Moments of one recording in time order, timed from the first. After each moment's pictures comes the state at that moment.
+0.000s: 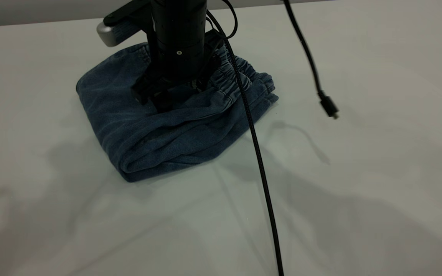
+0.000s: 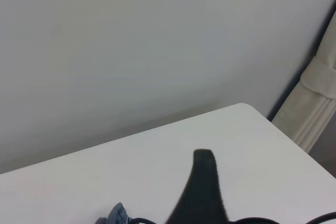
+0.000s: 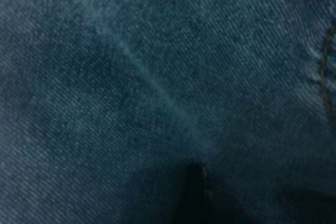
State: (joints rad) left arm -0.31 1.16 -0.81 -1.71 0.31 1.55; right arm 0.77 2.54 -2.01 -0.09 0.81 0.02
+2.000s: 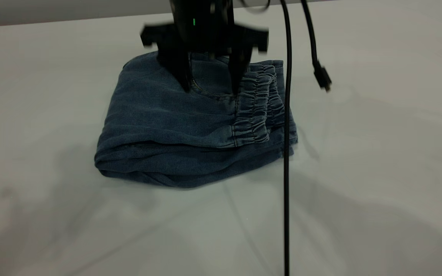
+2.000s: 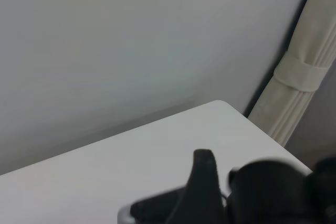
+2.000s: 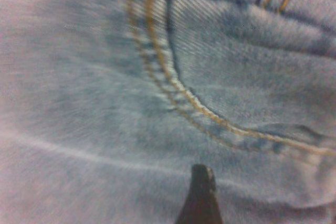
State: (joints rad) left arm -0.31 1.16 -0.81 -1.70 0.39 1.56; right arm 0.76 2.40 -2.01 -0.13 1.13 0.96
